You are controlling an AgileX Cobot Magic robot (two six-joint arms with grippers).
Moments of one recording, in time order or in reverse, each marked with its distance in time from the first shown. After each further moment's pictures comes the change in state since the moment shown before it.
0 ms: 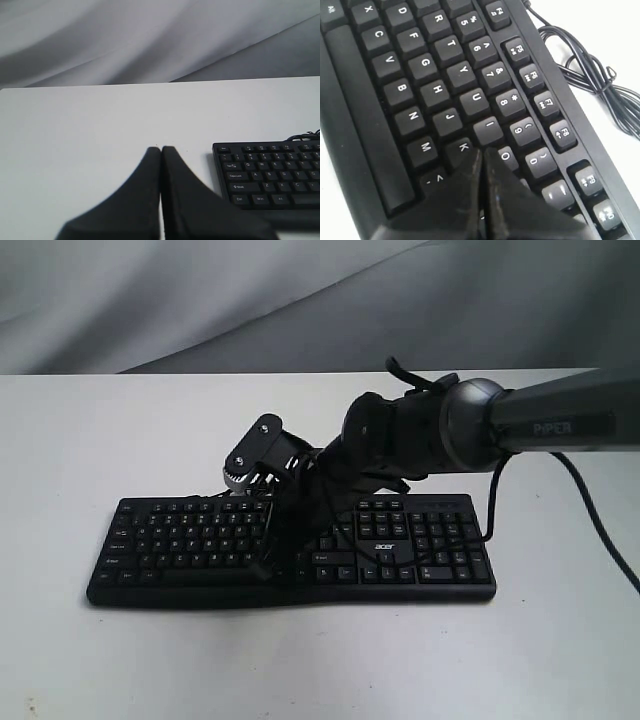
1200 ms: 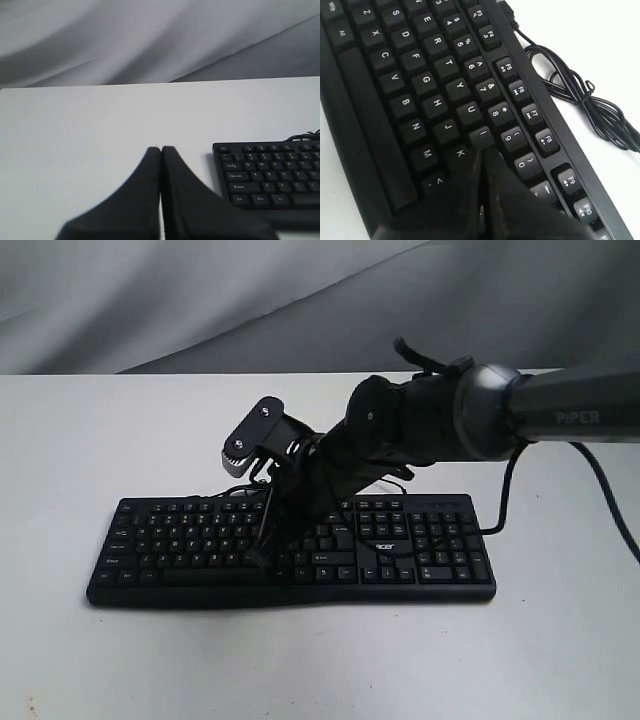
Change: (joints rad) left arm 0.000 0.000 0.000 0.000 0.000 0.000; right arm 0.000 -0.044 0.000 -0.032 0.012 0.045
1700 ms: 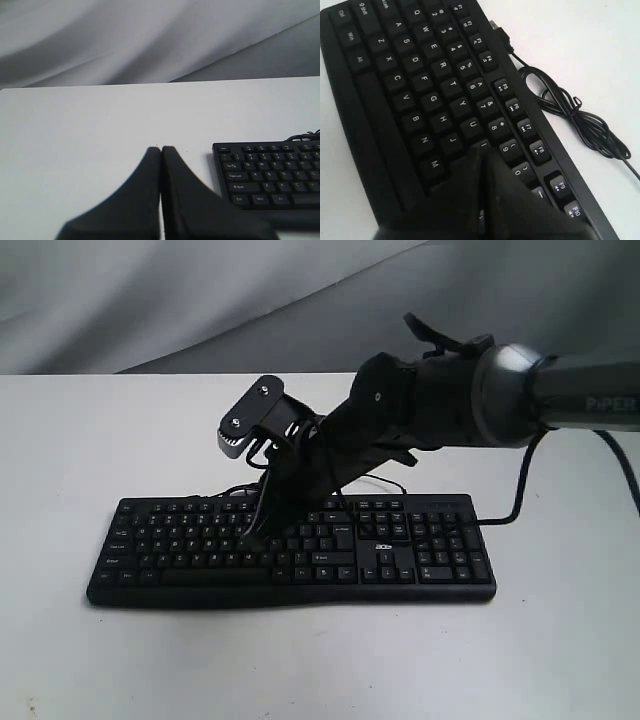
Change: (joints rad) left arm 0.000 0.000 0.000 0.000 0.000 0.000; right arm 0.000 -0.048 -0.006 -0.006 0.019 0.031
